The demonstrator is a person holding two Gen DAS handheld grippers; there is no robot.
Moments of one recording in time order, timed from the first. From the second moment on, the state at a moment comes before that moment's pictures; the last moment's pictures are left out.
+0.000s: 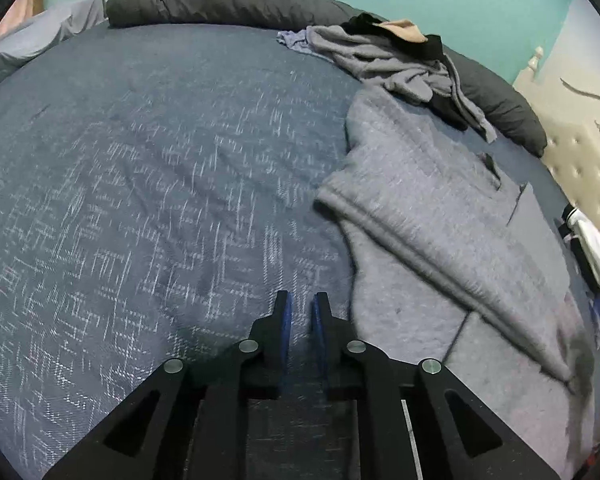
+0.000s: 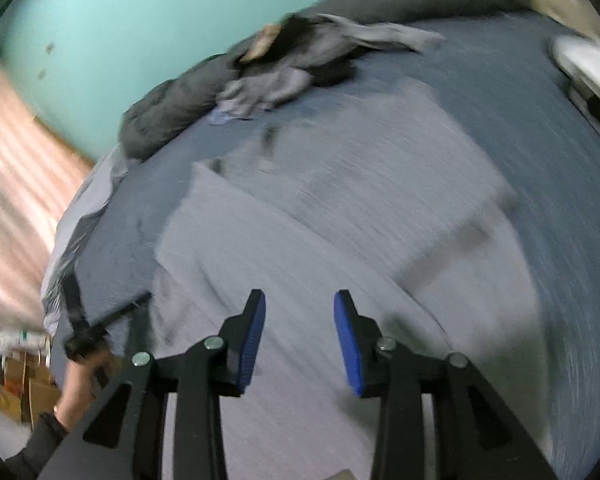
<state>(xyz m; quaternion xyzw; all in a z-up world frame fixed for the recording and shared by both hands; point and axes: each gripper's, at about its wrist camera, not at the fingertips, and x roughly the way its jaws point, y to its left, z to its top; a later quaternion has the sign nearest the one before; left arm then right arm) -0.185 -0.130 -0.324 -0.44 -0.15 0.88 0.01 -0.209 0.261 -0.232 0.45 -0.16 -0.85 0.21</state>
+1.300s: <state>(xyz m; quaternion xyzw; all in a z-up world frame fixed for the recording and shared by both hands) -0.206 -0.171 -0.320 -0.42 -0.19 0.89 0.00 -0.468 0.001 -0.264 0.48 -0.01 -0.84 0.27</state>
